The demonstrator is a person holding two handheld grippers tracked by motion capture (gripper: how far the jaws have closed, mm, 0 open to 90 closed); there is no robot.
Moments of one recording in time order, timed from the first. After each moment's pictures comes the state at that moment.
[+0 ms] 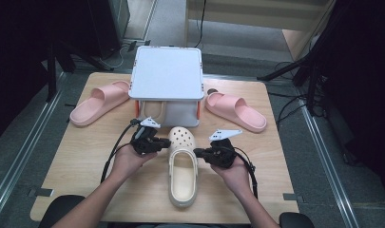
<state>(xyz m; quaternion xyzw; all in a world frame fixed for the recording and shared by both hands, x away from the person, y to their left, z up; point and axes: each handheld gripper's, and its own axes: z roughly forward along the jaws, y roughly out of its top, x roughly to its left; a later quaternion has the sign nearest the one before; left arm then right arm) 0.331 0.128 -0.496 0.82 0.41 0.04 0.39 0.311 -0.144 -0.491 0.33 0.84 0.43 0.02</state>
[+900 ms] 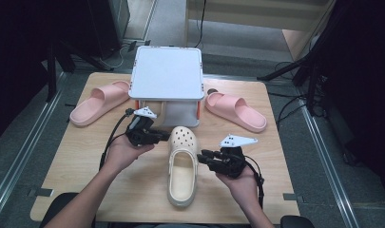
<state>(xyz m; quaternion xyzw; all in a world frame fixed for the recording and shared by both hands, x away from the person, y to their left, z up) 0.334 0.143 -0.452 0.82 0.39 0.03 0.41 0.272 -0.160 -0.463 0.35 0.81 0.47 0.04</state>
